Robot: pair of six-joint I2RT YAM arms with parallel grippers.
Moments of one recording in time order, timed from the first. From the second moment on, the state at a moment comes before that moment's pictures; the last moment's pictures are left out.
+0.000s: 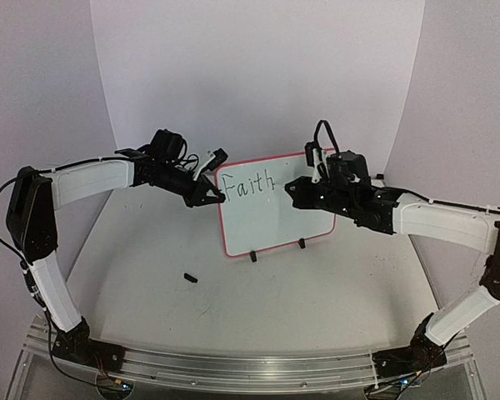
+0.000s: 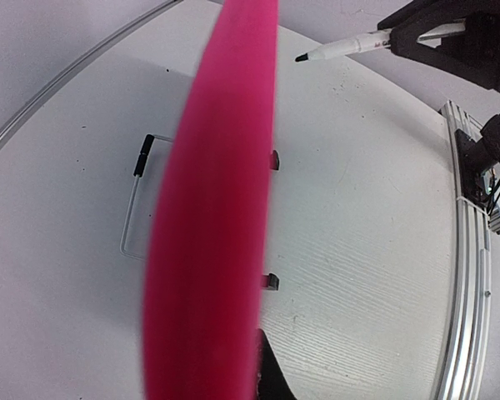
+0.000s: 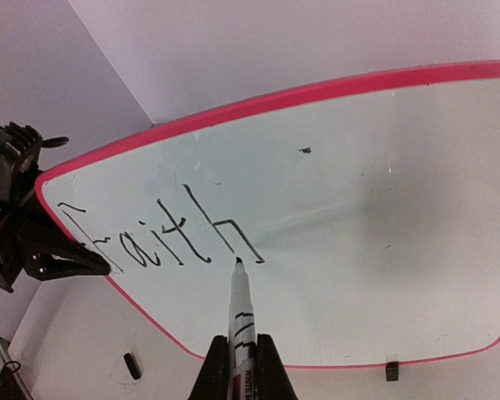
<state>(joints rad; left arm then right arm) -0.55 1.78 1.46 -0.43 0.62 0.29 0.76 1.51 1.11 0.01 0.12 0.45</state>
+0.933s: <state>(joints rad) -0.56 1.78 1.46 -0.43 0.61 0.29 0.68 1.47 1.09 -0.03 0.13 0.43</state>
